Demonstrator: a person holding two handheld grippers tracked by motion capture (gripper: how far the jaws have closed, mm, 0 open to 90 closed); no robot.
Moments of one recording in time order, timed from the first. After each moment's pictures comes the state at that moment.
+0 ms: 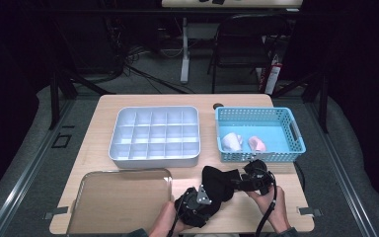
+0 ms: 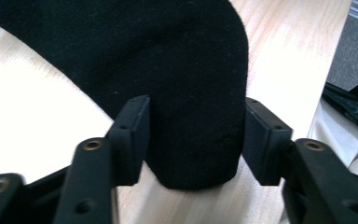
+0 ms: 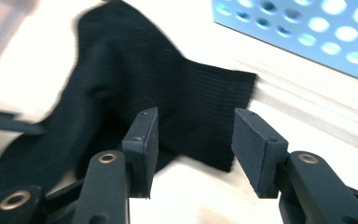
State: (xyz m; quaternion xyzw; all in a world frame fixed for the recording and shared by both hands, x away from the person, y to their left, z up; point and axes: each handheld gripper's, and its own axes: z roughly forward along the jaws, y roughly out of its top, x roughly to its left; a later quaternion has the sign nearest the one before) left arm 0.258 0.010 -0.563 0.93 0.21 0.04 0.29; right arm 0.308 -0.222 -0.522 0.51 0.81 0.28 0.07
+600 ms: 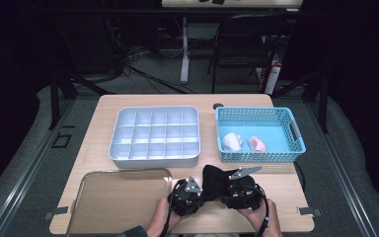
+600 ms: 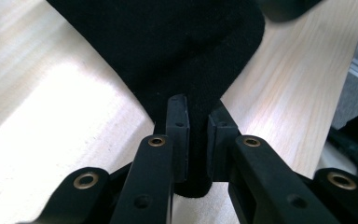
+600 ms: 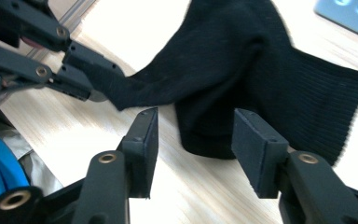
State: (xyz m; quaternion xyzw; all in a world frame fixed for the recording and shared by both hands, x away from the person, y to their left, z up) left arm 0.274 0.030 -0.555 0.90 0.27 0.03 0.34; right arm 0.272 -0.186 -0.528 0.43 0.85 0.30 0.06
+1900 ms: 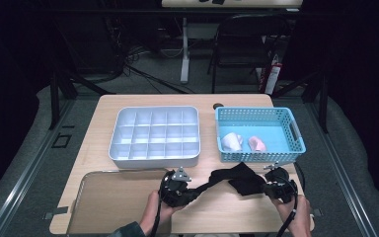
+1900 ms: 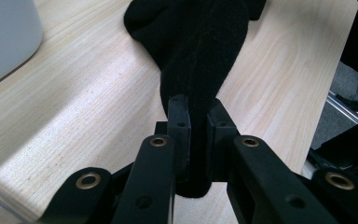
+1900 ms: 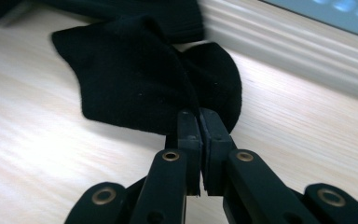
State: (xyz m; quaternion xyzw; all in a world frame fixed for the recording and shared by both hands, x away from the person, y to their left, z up) left arm 0.289 0.053 -0.540 0.88 0.31 0.00 0.37; right arm 0.288 -0.279 -0.528 0.57 0.79 0.20 0.12
